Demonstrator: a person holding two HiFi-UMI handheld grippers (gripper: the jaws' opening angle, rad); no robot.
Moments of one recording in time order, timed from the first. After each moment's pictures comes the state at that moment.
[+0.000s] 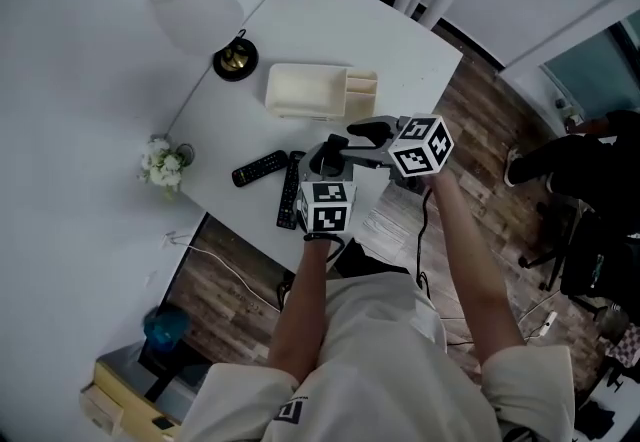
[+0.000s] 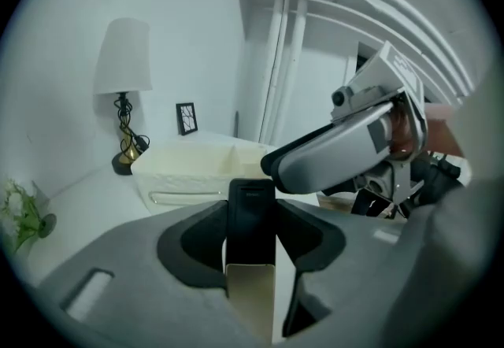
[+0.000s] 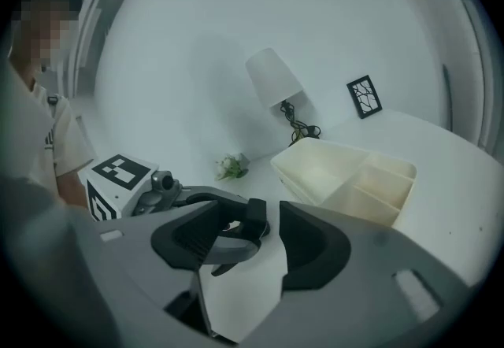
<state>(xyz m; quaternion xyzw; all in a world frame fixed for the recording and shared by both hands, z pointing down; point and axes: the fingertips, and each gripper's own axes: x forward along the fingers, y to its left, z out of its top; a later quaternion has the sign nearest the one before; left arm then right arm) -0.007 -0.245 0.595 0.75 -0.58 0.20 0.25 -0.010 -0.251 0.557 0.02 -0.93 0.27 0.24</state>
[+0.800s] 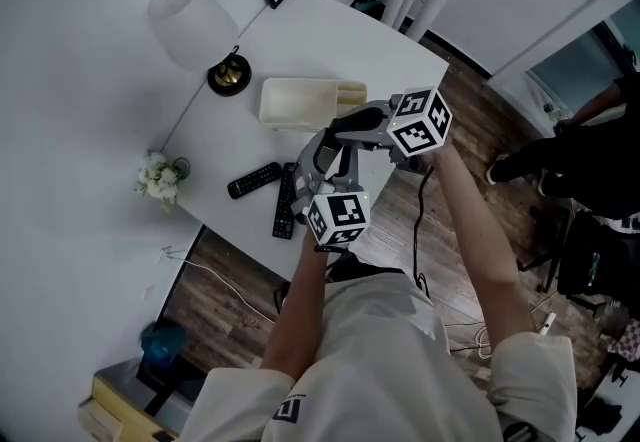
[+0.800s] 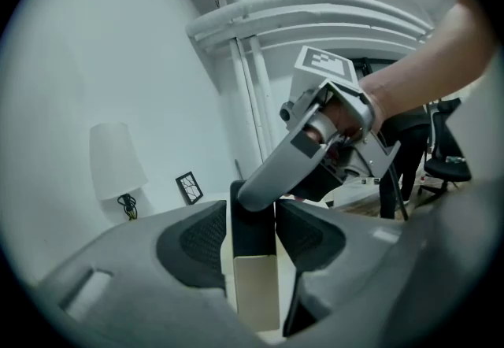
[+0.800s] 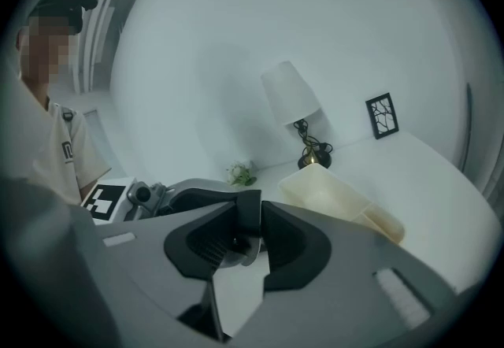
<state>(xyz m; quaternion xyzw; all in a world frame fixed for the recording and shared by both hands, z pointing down) 0.005 -0.273 0.502 0.76 -0.62 0.19 0.01 -0.018 -0.276 0.498 -0.04 -0.94 0.23 0.25</state>
